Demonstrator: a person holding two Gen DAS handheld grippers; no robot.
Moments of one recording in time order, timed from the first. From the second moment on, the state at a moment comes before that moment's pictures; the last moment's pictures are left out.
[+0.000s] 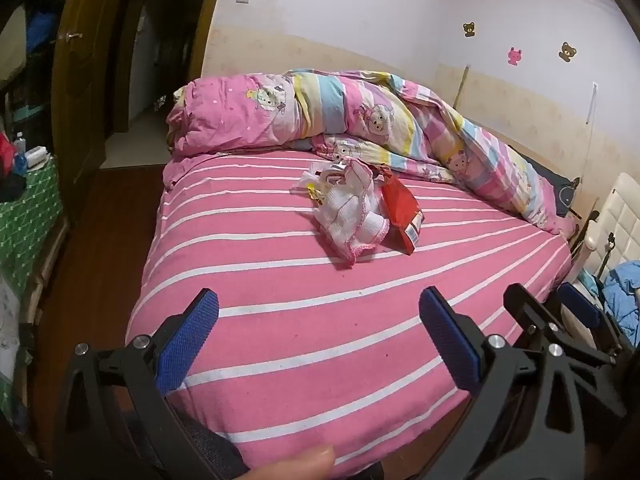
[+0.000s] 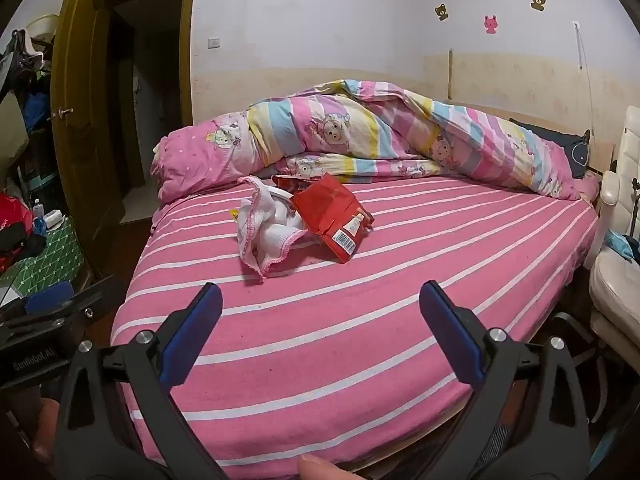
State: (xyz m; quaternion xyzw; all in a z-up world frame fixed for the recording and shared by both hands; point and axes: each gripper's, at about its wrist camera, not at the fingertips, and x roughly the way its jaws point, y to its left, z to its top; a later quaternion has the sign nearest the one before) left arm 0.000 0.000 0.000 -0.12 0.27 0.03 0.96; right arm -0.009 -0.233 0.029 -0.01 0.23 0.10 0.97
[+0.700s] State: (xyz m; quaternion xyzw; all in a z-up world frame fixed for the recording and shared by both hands) left arm 0.000 0.000 0.000 -0.12 0.27 0.03 0.96; right arm -0.005 -0.225 0.028 -0.01 0.23 0.10 0.97
